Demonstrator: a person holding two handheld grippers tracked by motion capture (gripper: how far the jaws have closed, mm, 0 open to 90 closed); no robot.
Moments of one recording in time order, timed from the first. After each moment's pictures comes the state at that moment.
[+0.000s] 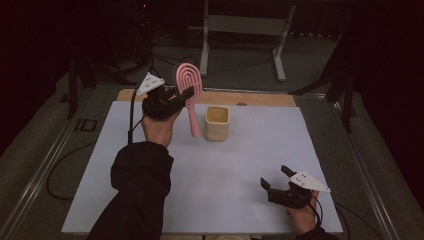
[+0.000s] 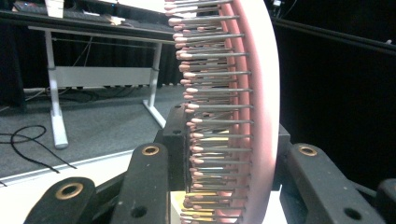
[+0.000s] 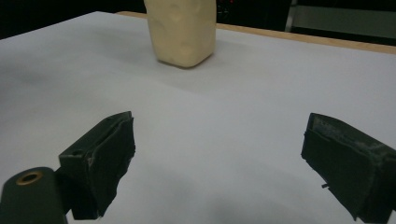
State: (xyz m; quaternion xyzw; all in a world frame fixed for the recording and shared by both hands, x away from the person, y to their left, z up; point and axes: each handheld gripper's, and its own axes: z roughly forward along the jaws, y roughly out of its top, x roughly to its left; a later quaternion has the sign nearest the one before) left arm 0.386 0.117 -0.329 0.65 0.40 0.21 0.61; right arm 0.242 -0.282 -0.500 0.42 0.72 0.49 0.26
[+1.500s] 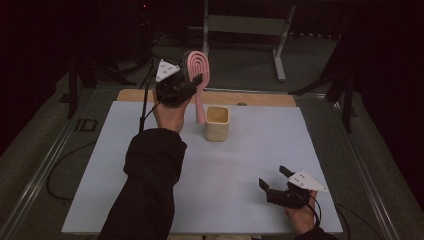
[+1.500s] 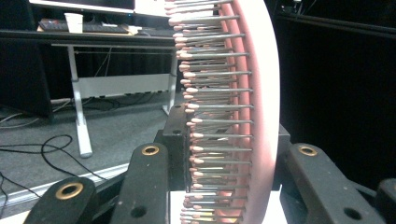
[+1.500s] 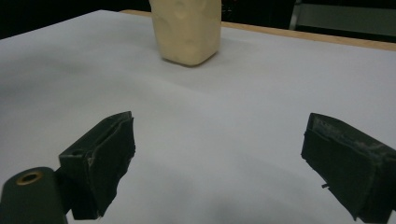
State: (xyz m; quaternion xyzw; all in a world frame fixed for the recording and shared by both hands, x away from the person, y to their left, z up) left arm 0.418 0.088 -0.318 0.66 0.40 0.25 0.58; right arm 0.243 -0.279 -0.502 0.42 0.72 0.50 0.26
